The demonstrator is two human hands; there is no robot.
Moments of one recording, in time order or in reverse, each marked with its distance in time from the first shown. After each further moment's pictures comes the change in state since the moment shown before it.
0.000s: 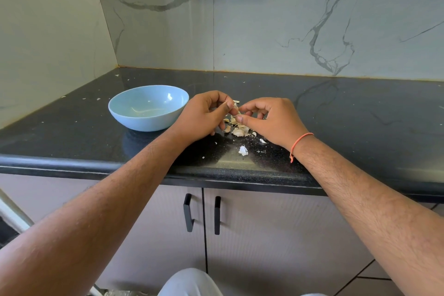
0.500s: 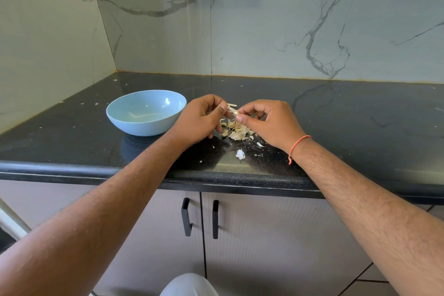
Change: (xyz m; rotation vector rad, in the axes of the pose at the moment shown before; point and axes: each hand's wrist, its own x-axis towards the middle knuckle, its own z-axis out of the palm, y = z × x) left_hand 0.001 -0.003 0.001 -0.024 0.017 -0.054; right_hand 0.000 0.000 -0.001 0.040 0.036 -0.012
